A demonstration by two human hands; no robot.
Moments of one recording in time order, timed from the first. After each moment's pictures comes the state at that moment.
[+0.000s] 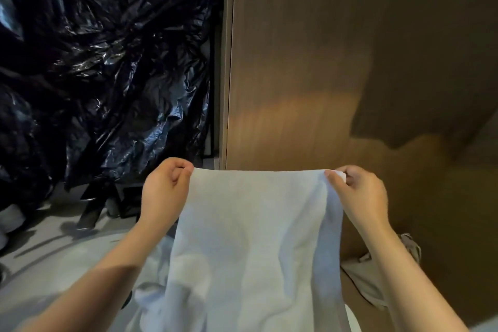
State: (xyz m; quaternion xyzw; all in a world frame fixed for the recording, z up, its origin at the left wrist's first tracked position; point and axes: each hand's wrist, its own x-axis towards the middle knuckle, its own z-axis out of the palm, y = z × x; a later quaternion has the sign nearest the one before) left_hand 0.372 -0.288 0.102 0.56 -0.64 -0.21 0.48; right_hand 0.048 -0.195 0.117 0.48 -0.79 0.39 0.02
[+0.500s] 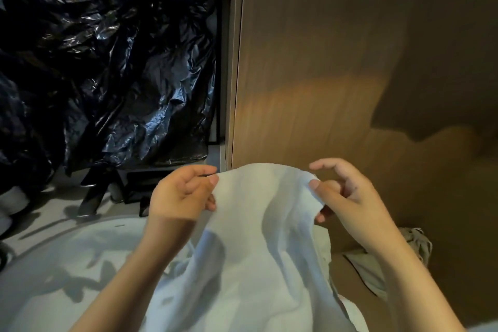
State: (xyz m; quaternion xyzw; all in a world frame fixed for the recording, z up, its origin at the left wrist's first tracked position) left_hand 0.354 -0.239 0.117 0.48 -0.56 -0.45 0.50; right_hand 0.099 -0.173 0.142 0.56 -0.58 0.48 -0.33
